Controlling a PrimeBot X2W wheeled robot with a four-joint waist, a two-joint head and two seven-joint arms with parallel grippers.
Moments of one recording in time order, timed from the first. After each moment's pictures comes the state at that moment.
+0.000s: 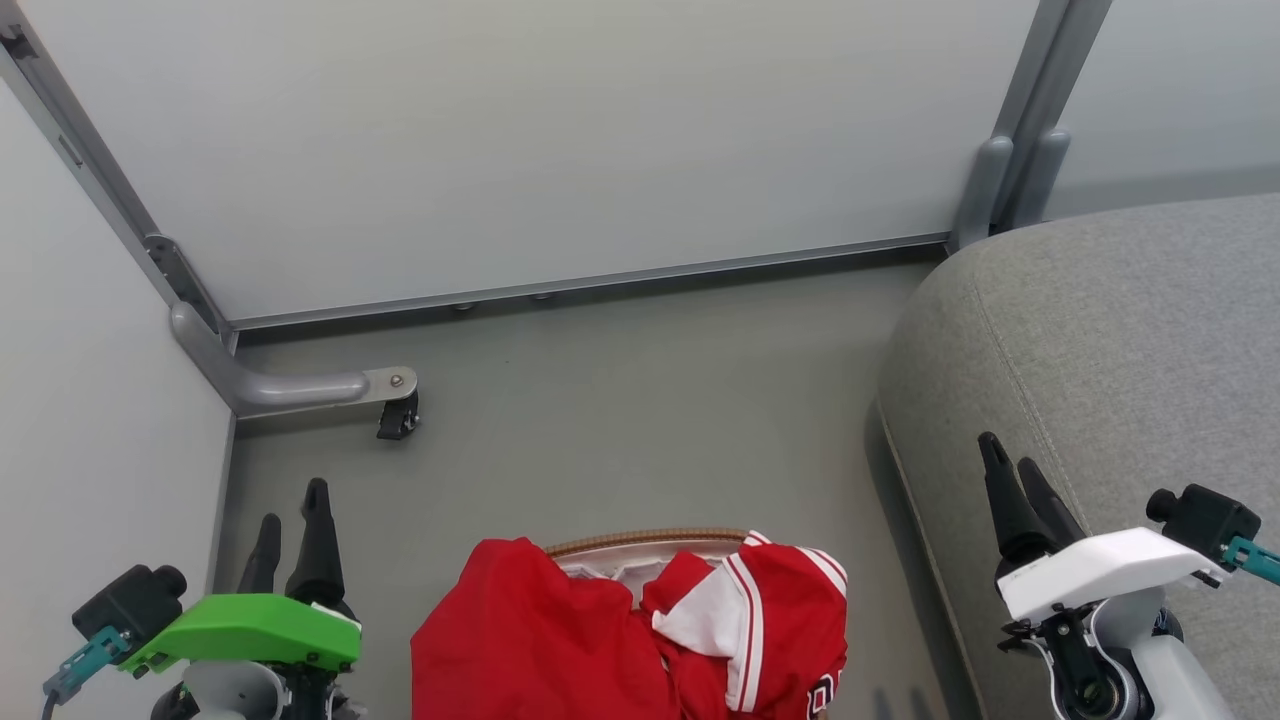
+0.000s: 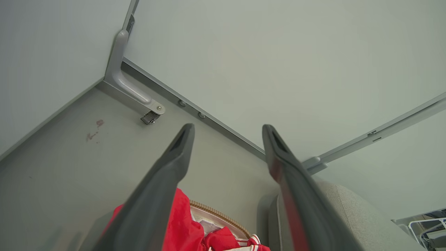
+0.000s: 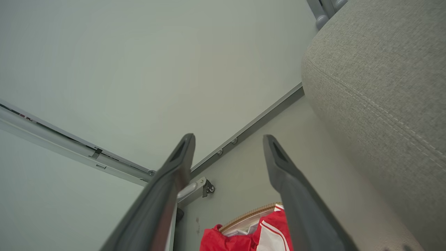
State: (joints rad) left arm -0.09 0.08 0.00 0.31 -0.85 -0.08 -0.06; right arm -0.14 -0.09 0.03 0.30 0.90 0.13 -0.06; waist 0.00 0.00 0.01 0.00
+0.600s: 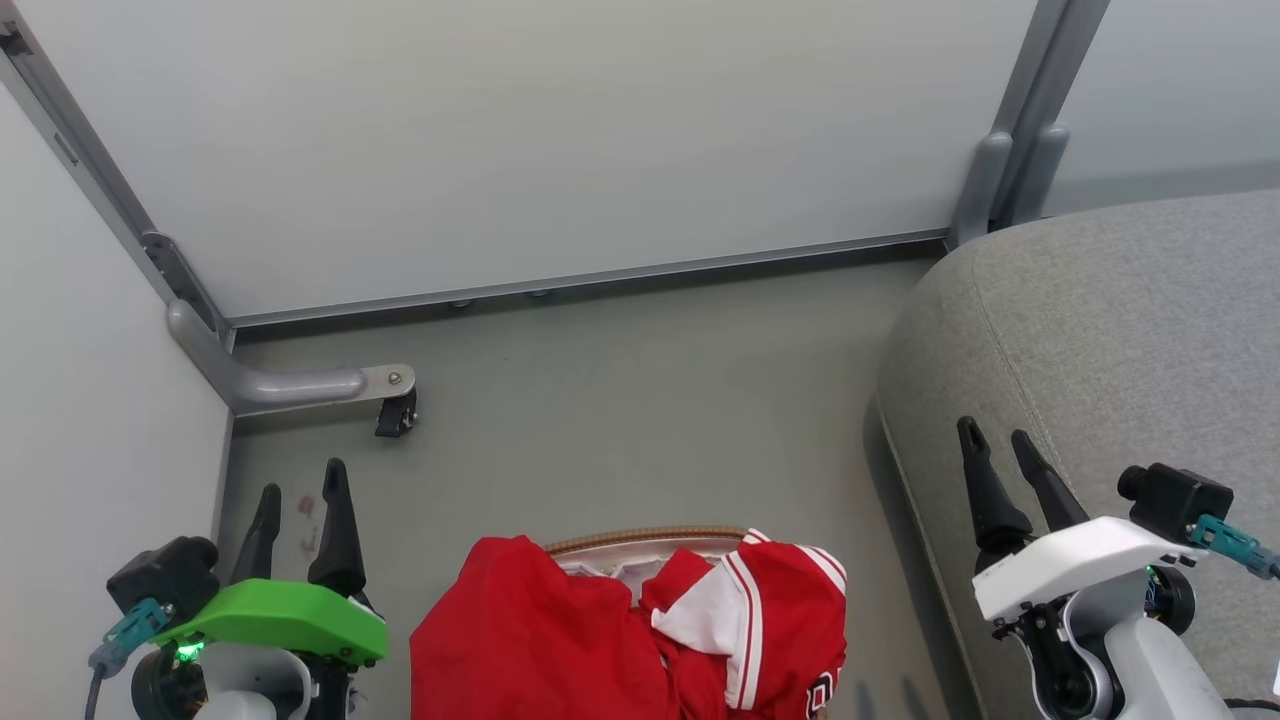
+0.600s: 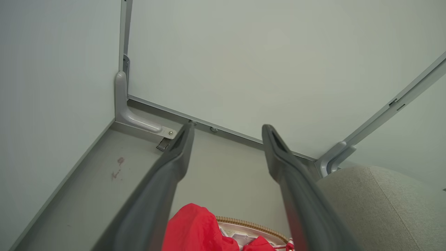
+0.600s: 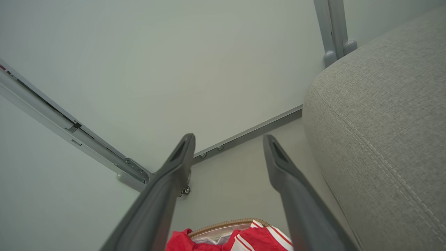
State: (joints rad) left arm -0.11 0.10 -0.06 0.29 -0.62 -0.05 -0.12; right arm -0.16 -0.08 0.05 0.29 0.66 0.13 -0.12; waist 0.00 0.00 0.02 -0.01
